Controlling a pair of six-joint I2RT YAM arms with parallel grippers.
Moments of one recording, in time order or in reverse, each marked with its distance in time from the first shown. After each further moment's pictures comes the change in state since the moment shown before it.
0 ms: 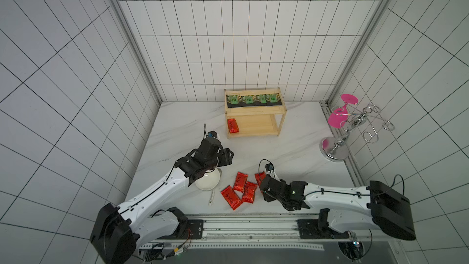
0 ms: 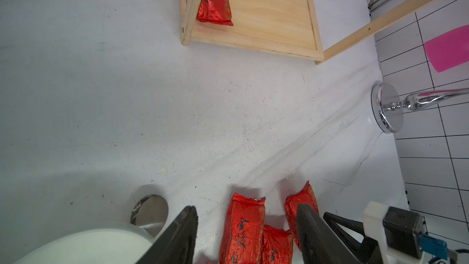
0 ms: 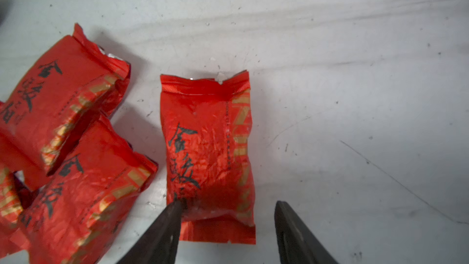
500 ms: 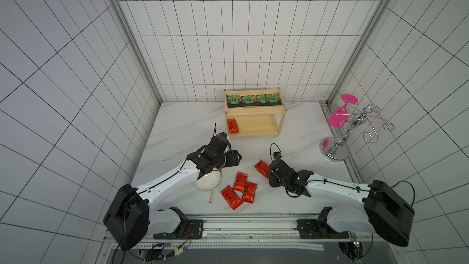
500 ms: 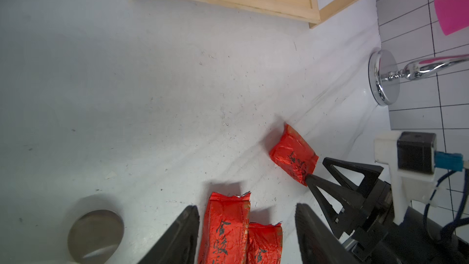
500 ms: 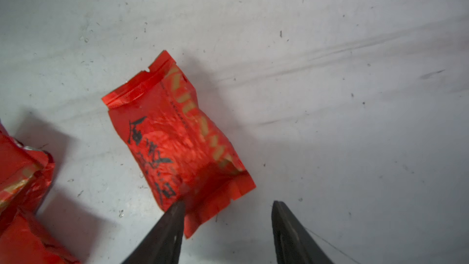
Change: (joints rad) left arm -0.041 0.209 0.049 0.086 0.151 0.007; right arm -0.302 0.006 -0.006 0.092 -0.102 -0.196
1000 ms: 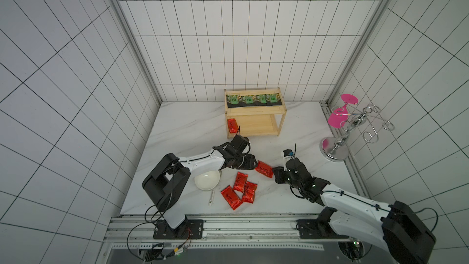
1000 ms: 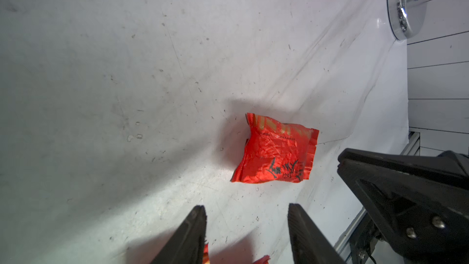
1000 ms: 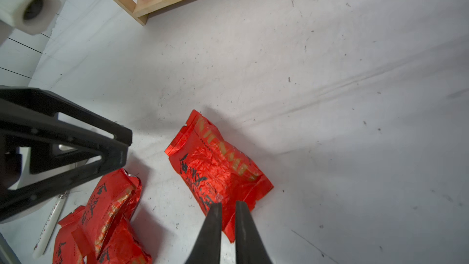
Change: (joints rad) left arm -0.082 0.394 0.158 0.105 0.152 0.083; right arm -0.151 -0.210 -0.212 0.352 -0.237 0.071
